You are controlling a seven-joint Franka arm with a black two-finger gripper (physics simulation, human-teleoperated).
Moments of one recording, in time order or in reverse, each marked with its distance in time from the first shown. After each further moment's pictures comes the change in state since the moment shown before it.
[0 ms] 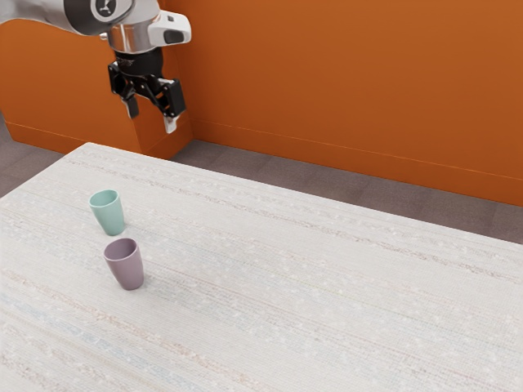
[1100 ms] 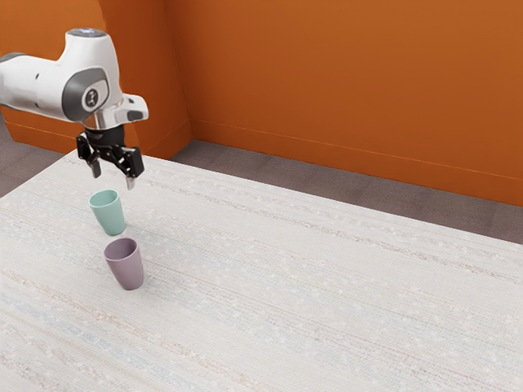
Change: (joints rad) arm 0.025 0.103 0.271 -0.312 0.002 0.375 0.084
